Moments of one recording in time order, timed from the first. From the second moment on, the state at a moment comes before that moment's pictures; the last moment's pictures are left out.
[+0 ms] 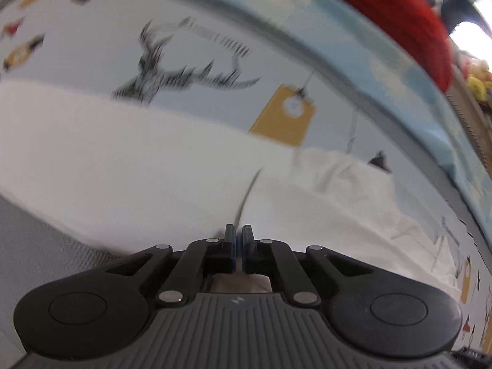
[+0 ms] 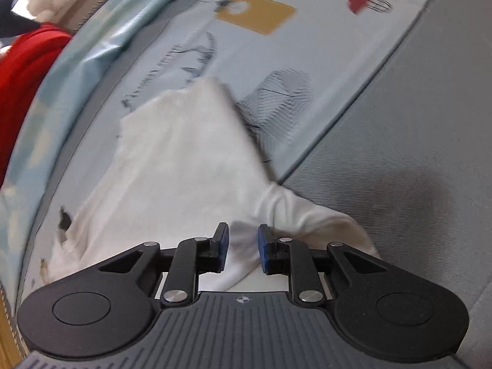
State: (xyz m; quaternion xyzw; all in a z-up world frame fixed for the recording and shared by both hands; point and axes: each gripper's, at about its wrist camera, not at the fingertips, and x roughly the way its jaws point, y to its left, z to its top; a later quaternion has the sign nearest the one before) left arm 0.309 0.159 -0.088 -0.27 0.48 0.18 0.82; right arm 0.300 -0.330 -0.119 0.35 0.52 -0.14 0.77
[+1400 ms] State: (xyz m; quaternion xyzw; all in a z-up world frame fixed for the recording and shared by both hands) left arm 0.202 0.386 -0.069 -0.29 0.42 0.35 0.79; right arm 0.304 -0.237 -0.021 0.17 0.45 -0.07 0.87
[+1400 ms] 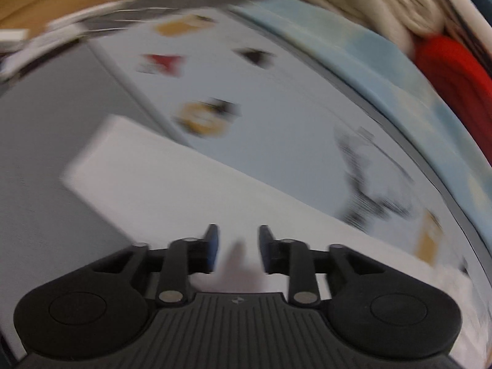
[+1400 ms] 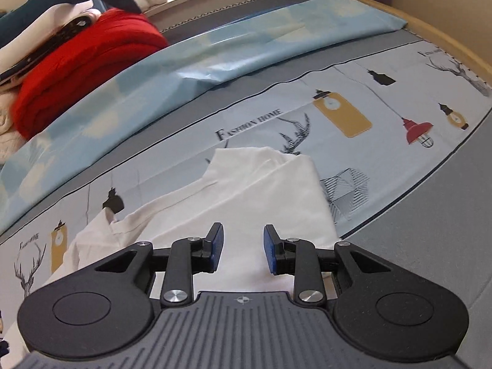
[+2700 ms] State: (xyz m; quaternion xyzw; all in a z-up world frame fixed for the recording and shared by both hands) left arm 0.292 0.059 0.010 -0.31 0.32 -0.03 0.89; right arm 0.279 -0.261 -0.059 0.19 0.51 -0.04 0.84
